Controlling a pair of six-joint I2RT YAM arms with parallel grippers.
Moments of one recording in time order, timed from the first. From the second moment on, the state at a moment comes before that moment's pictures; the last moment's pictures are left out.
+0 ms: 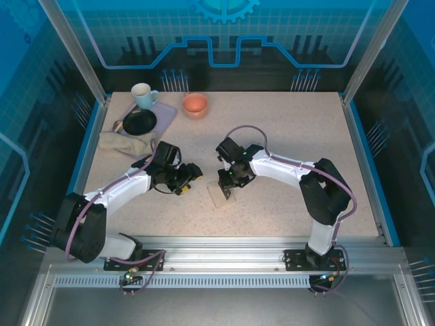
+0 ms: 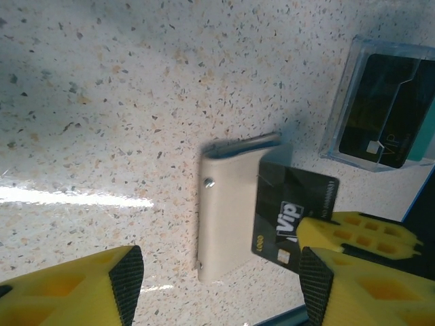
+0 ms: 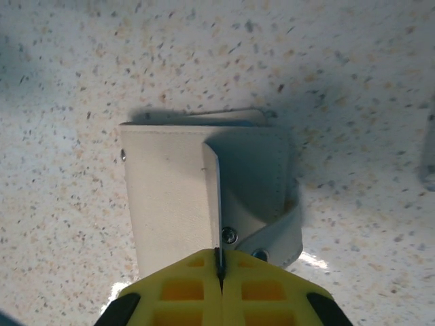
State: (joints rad) left arm -0.36 1.38 0.78 -0.44 0.42 -1.03; right arm 0.75 1.82 1.27 -0.71 -0.13 0.49
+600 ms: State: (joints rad) left arm -0.49 1.61 0.90 -0.42 0.45 -0.98; right arm 0.72 1.74 1.21 -0.74 -0.04 0.50
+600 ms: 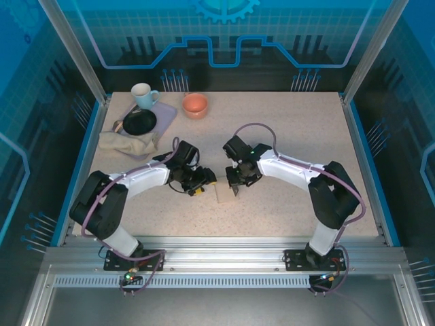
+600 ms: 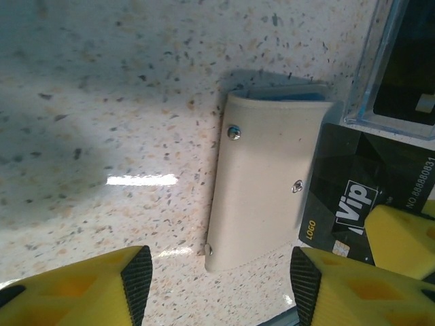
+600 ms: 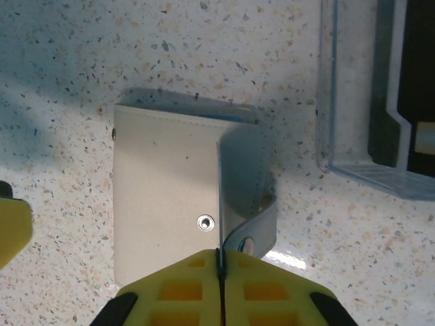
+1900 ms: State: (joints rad) left arm -0.58 1.76 1.02 -0.50 0.39 -0.92; right arm 0.74 1.55 0.93 -0.64 -0.13 0.59
